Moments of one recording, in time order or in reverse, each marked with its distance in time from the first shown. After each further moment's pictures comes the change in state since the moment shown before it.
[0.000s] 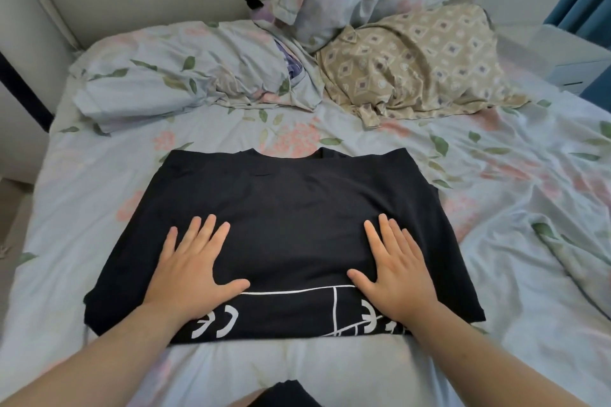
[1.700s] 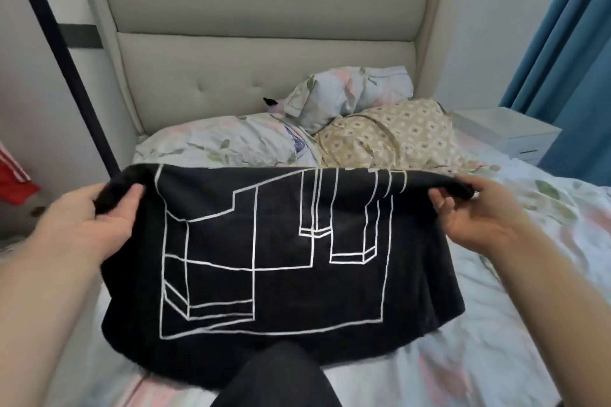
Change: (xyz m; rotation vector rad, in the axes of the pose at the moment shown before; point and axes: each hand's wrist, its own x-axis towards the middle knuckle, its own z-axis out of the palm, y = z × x) left_hand -0.097 -0.041 -0.263 -1.879 0.444 -0.493; right_hand -0.028 0.022 -0.299 2.157 0.039 0.689
